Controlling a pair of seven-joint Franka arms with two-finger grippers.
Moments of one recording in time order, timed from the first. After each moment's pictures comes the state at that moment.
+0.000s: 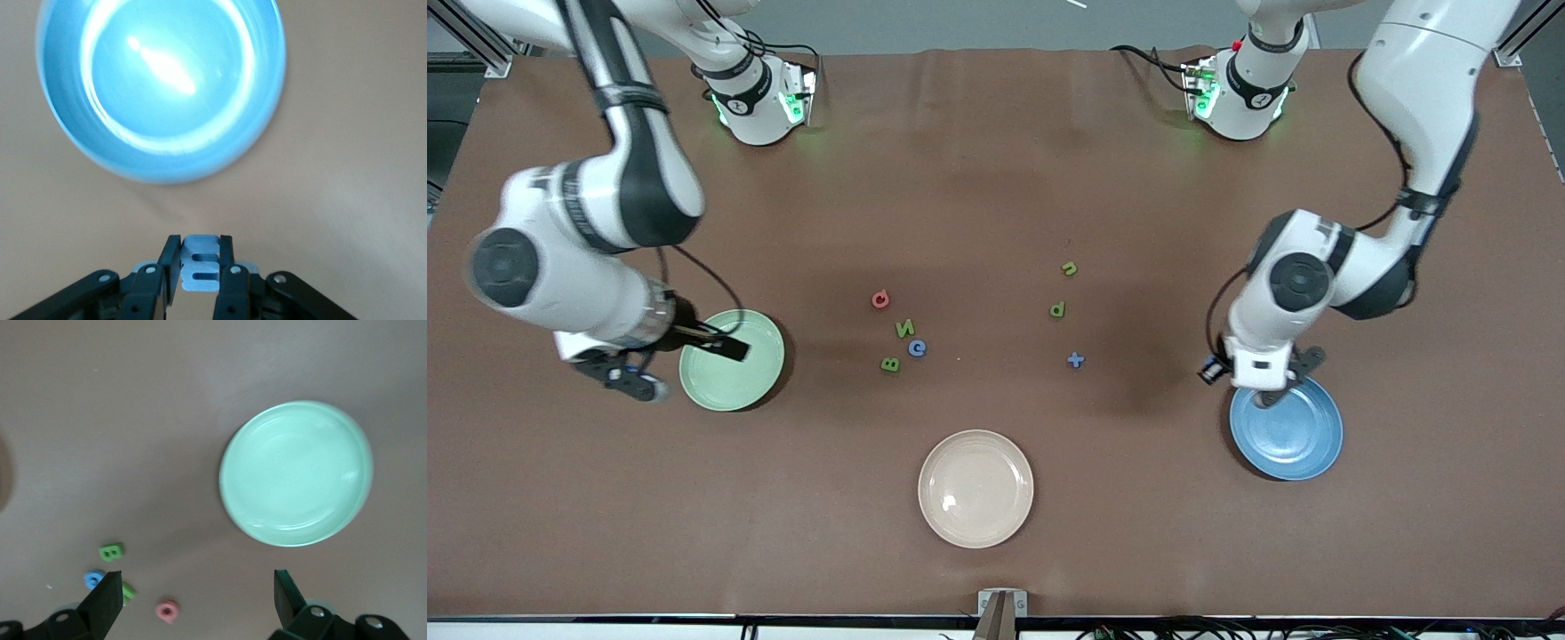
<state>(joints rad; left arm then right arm) 0.23 0.49 -0.47 -1.92 0.42 2.35 -1.16 0.21 0.29 0.01 -1.78 0.08 2.02 0.66</state>
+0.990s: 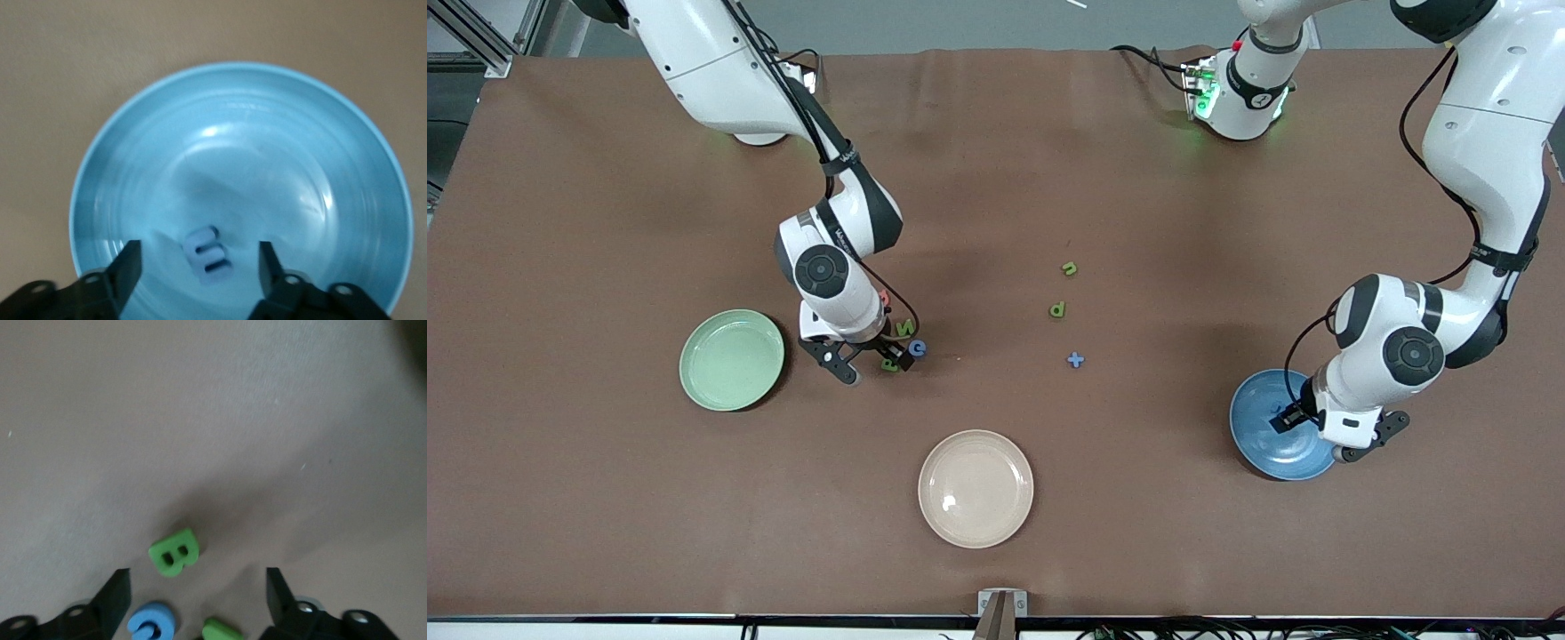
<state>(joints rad) 0.37 0.72 -0.47 -1.72 0.49 2.32 -0.87 0.51 0.58 -0.01 -1.89 0.02 2.49 1.16</state>
